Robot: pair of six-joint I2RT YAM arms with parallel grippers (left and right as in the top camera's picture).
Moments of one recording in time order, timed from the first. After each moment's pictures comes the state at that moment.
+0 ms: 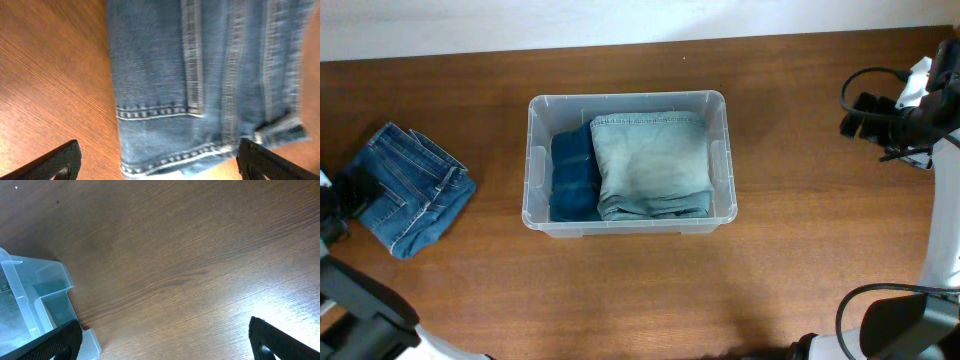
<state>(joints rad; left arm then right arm) 0.73 1.94 1.61 -0.98 0.14 -0.05 -0.38 1.62 1.71 -1.23 -0.12 0.13</state>
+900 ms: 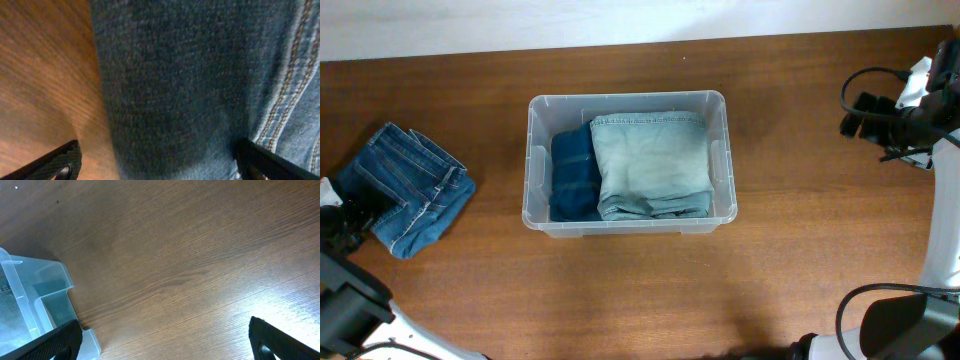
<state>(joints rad) 0.81 2.18 1.61 -0.81 0.31 0.05 -0.38 1.62 1.71 -1.23 -0.12 0.13</state>
